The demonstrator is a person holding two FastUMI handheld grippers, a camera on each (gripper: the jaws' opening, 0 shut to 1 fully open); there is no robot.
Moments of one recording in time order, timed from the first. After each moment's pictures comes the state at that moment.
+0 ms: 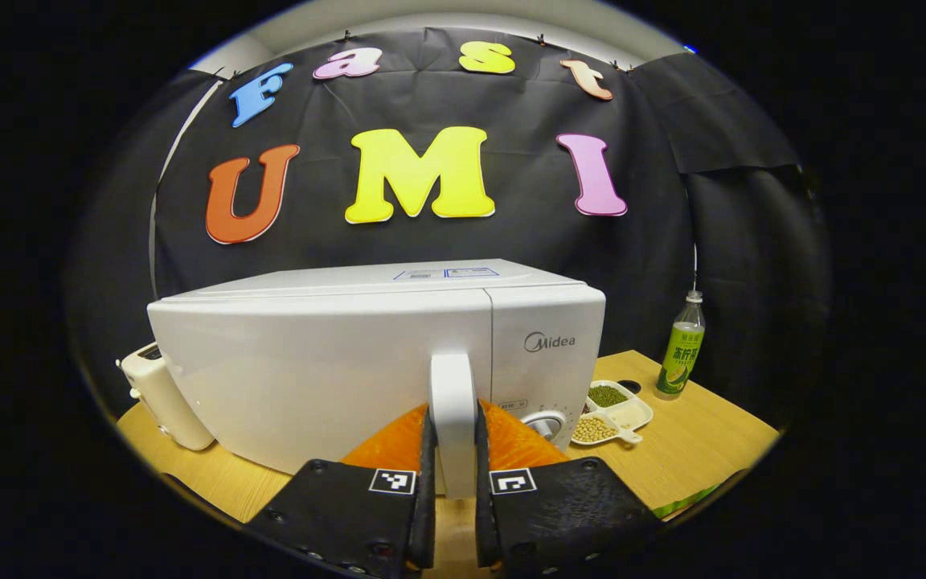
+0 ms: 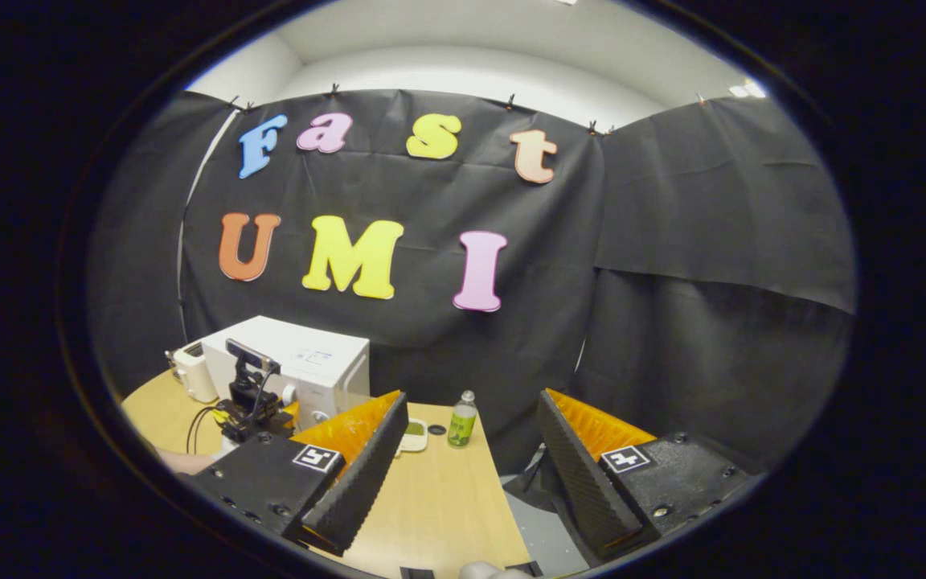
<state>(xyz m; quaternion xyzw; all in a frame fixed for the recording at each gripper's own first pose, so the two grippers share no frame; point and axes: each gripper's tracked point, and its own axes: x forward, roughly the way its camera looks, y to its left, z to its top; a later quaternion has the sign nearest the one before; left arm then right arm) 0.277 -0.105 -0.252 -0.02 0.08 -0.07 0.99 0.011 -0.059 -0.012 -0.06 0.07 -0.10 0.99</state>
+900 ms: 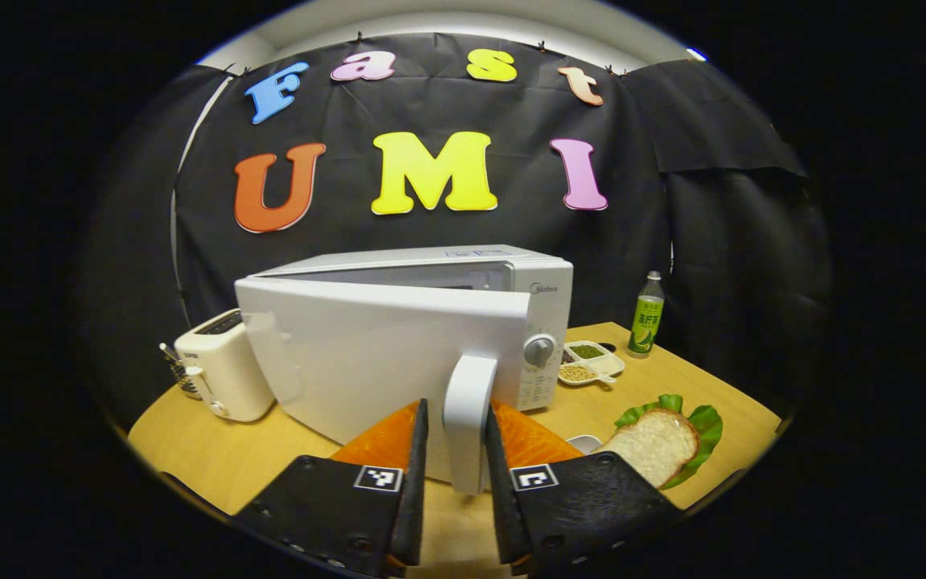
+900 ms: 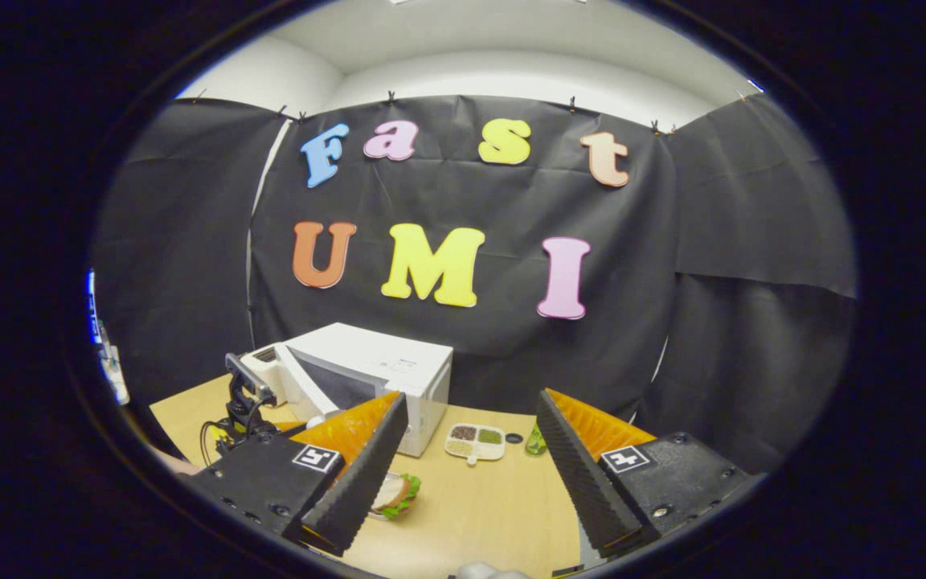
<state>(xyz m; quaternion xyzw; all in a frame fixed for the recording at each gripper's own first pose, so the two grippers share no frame) 0.144 -0.030 -0.254 0.00 0.10 -0.06 0.99 0.031 0.038 -0.024 -0.05 0.07 0.04 1.00</state>
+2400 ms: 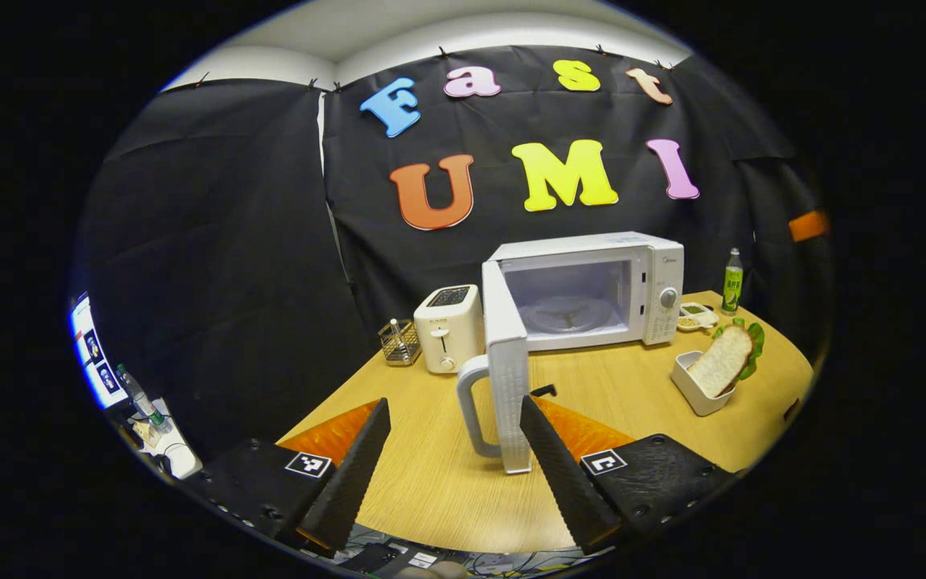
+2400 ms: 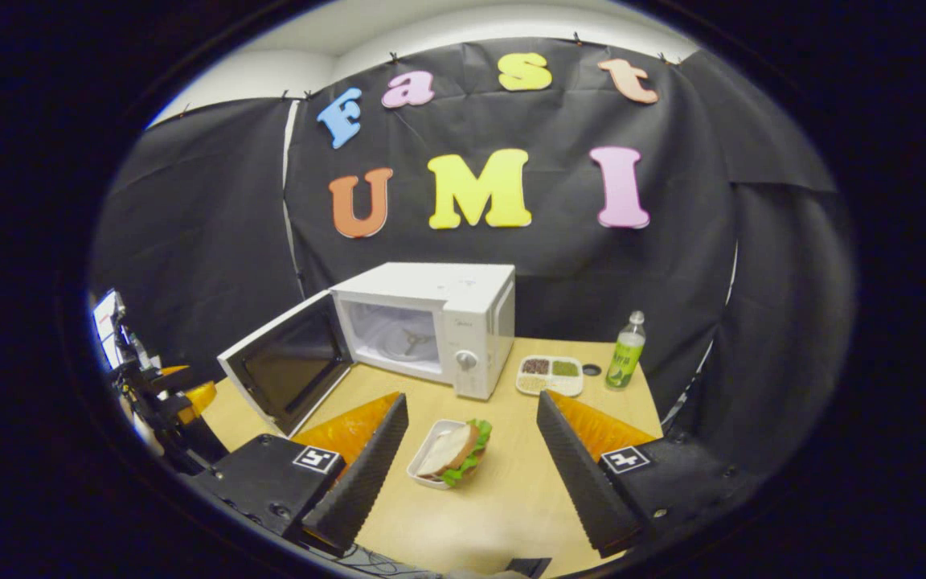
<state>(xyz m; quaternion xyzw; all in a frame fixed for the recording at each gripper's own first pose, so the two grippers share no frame) -0.055 0.157 -0.225 0.03 0.13 0.12 0.98 0.054 0.083 -0.189 0.03 0.21 0.14 0.97</state>
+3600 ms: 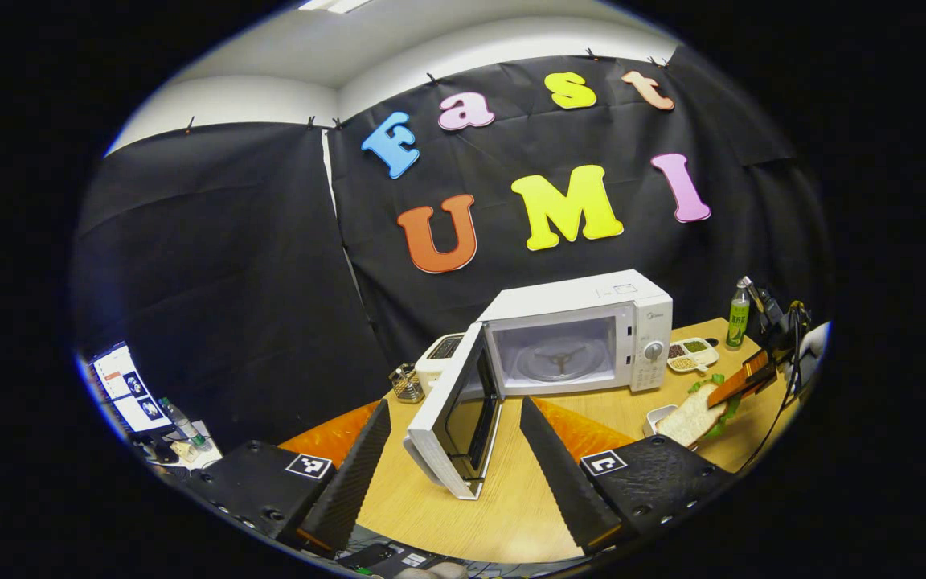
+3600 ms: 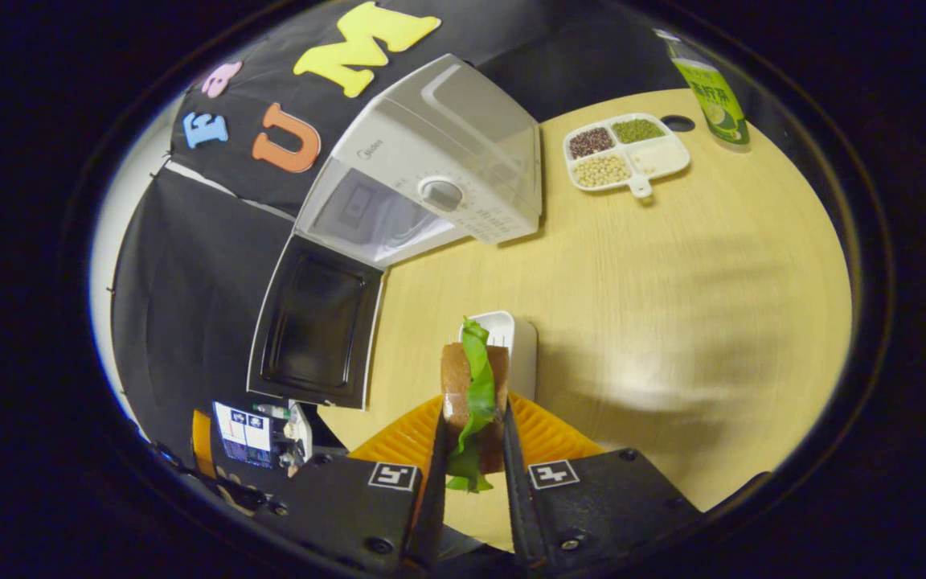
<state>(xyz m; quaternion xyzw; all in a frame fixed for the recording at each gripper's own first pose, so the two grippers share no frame) -0.047 0.086 -0.135 0.06 0.12 0.18 0.98 0.129 0.129 -0.328 0.28 0.49 0.26 0.78</state>
